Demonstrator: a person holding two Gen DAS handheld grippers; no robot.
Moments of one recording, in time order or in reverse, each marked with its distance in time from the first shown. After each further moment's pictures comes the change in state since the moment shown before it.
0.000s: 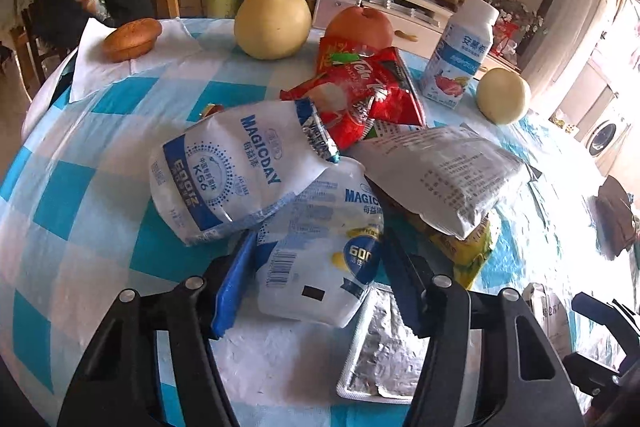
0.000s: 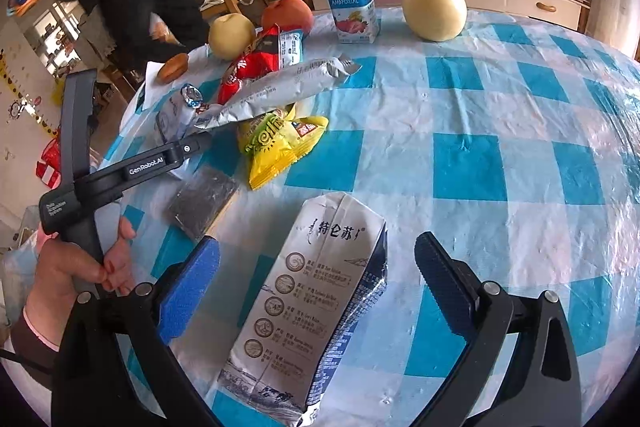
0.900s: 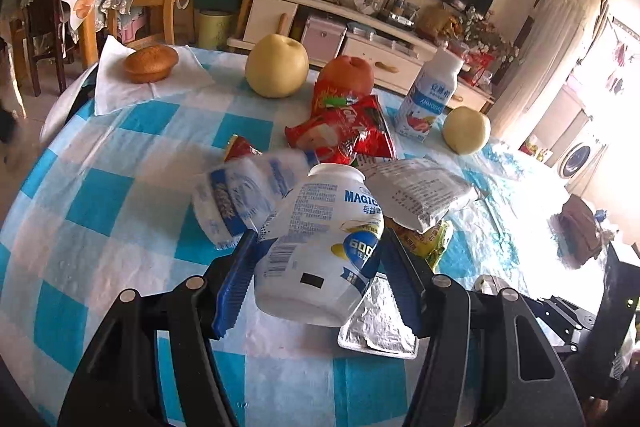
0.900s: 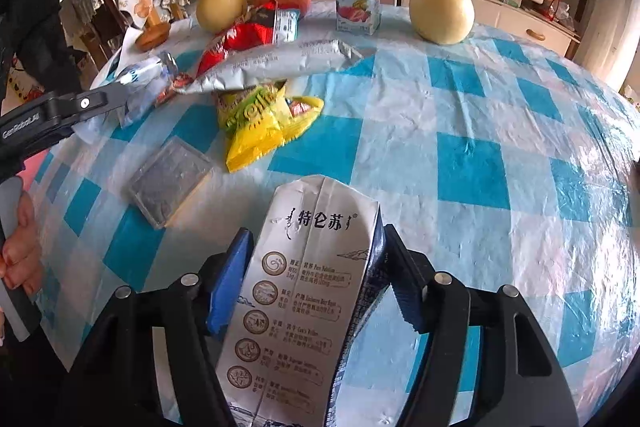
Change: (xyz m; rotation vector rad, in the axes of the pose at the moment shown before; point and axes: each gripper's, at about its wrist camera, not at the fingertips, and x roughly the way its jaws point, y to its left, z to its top) left arm -0.062 0.023 -0.004 -0.036 -0.106 -0.100; right arm 0.022 0.020 -0.004 -0.100 -0.025 -0.143
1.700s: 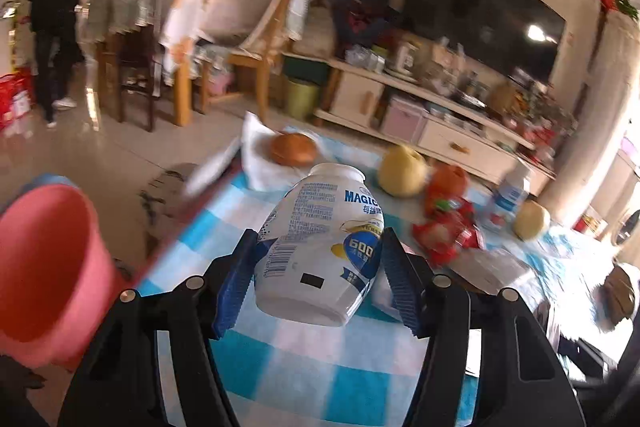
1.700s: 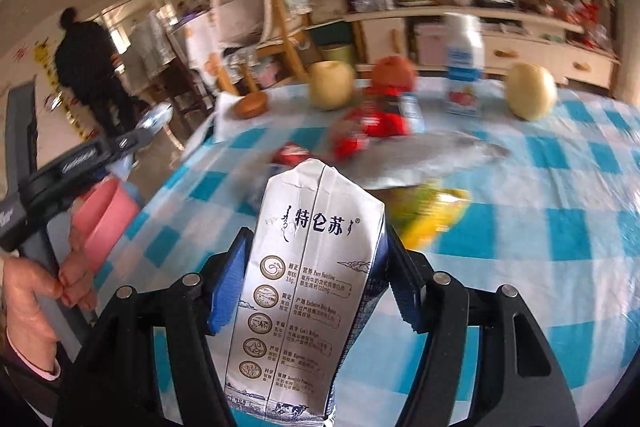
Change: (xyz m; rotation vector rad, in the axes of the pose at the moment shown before) left arm -0.107 0.085 0.023 -0.117 -0.276 0.286; right arm -0.034 0.112 0.027 -0.041 -0.199 0.259
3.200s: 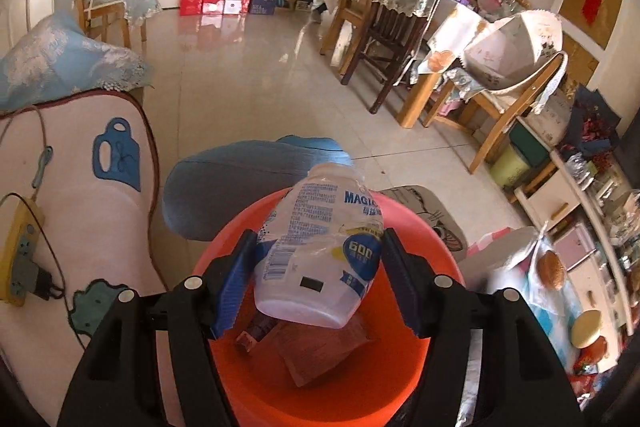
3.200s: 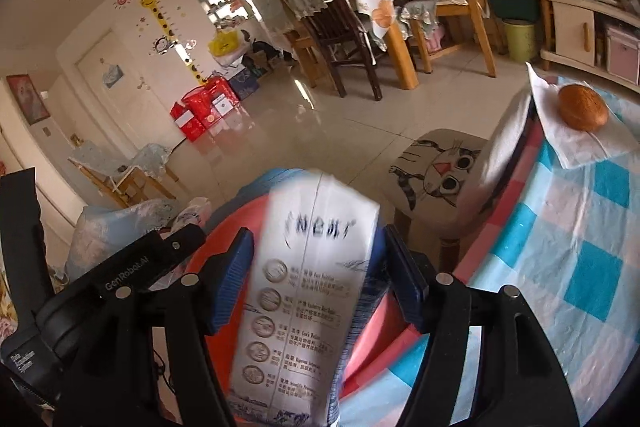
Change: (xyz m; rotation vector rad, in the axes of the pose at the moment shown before) left arm -0.051 0.277 0.010 -0.572 0.006 0.585; right arm 0.178 0.301 0.062 -0.120 0.136 0.420
